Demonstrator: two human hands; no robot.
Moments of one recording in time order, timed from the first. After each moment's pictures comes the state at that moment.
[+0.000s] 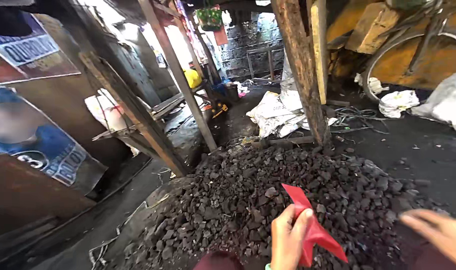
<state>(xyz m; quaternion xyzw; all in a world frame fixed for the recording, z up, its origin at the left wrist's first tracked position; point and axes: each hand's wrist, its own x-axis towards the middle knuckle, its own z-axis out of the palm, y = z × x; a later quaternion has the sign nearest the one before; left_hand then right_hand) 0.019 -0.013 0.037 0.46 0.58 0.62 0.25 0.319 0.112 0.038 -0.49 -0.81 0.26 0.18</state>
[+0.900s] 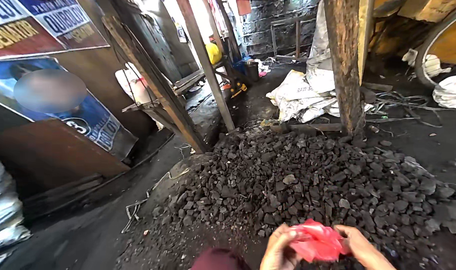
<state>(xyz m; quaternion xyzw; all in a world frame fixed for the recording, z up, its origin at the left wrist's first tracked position) -0.028 -0.069 -0.044 0.04 0.41 0.72 0.55 0.145 0.080 -0.087 -0.42 -0.66 0.61 0.12</state>
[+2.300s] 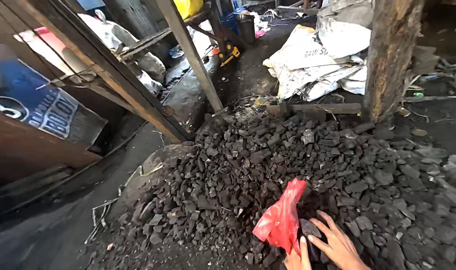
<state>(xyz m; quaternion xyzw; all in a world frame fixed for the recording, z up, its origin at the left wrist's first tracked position) -0.013 0.055 -0.219 0.04 0.85 0.34 0.40 0.069 0.176 -0.231 -0.41 -0.81 0.41 -0.06</state>
